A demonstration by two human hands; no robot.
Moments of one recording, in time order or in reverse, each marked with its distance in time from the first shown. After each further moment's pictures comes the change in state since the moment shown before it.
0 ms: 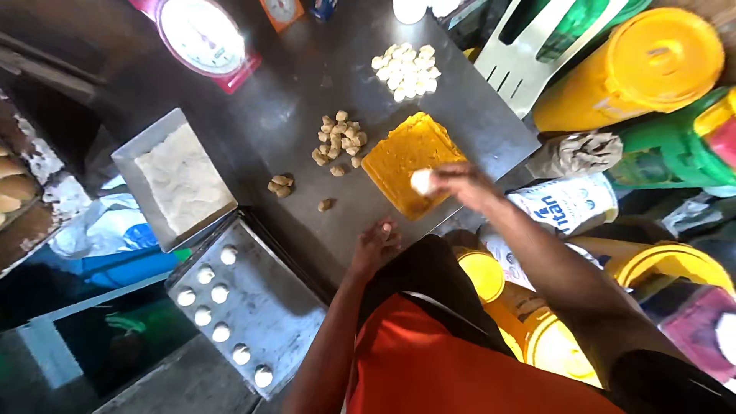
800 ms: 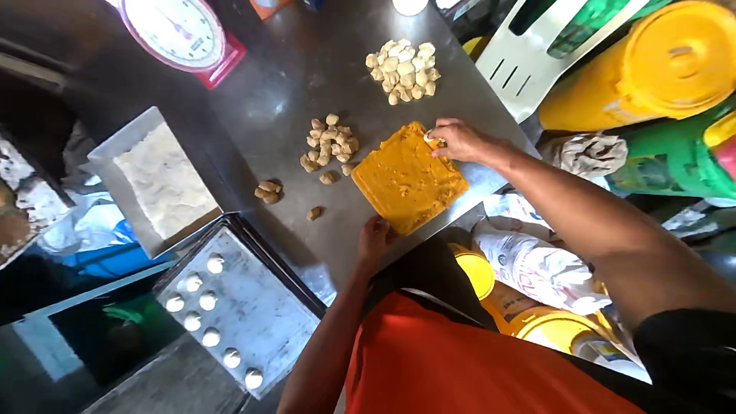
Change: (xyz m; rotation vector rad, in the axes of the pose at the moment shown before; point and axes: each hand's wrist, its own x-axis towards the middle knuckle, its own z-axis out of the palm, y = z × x) left_hand 0.086 -0.008 0.033 0.230 0.247 -0.128; right_hand 0.162 0.003 -0.108 -1.078 -0.269 -0.224
